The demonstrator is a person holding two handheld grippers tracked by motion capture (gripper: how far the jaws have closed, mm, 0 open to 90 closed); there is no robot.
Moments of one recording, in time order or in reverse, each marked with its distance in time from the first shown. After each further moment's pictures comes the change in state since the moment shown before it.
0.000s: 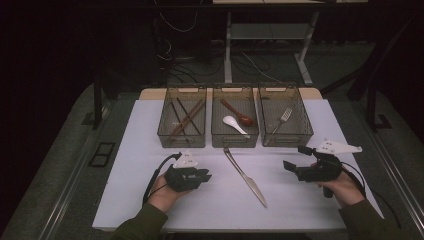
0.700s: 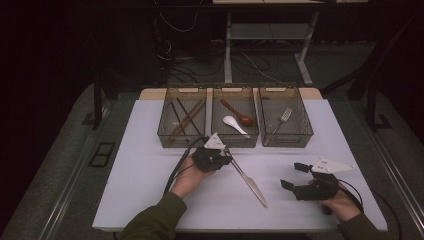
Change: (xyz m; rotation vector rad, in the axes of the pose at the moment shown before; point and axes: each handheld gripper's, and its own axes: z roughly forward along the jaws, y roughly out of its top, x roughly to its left) left arm 0.013 0.055 0.071 0.041 -0.028 0.051; right arm 0.021 -0.039 -0.001 0.052 0.038 -0.015
